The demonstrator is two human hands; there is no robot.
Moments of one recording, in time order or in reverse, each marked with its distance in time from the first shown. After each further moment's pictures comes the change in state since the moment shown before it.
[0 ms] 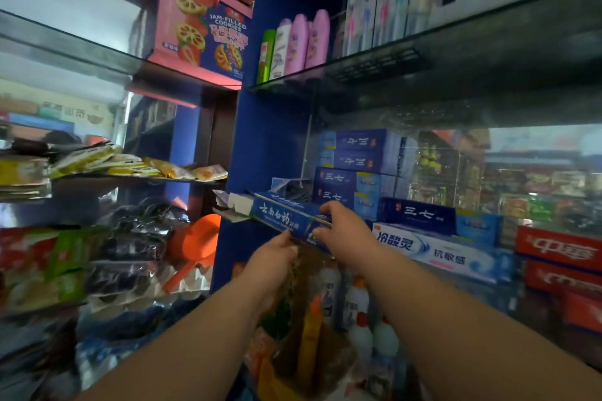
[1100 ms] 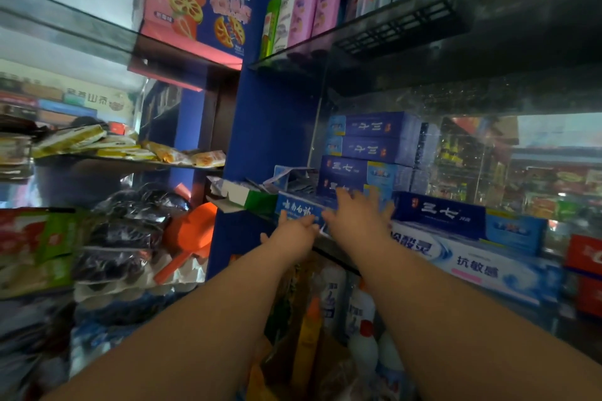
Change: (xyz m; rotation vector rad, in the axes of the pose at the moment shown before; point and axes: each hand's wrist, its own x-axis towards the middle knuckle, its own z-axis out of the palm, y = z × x) left_hand 0.103 -0.006 0.026 0.964 0.049 -0.018; right_hand 0.078 0.048 0.026 -0.445 0.087 0.052
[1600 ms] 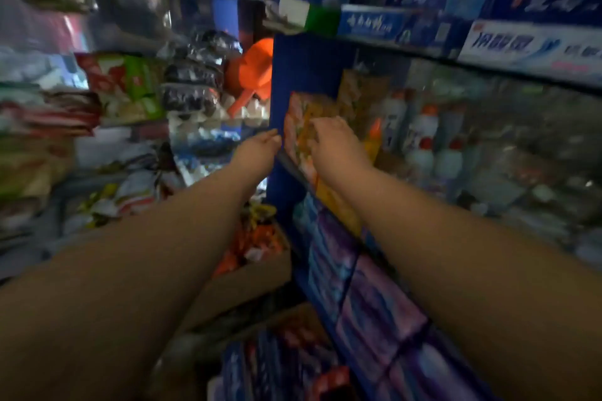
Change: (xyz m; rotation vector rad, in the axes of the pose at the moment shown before) left_hand -0.152 -0.180 0.033 -0.414 0.182 -0.255; right_hand -0.182 -0.083 0.109 0.373 -0.153 -0.334
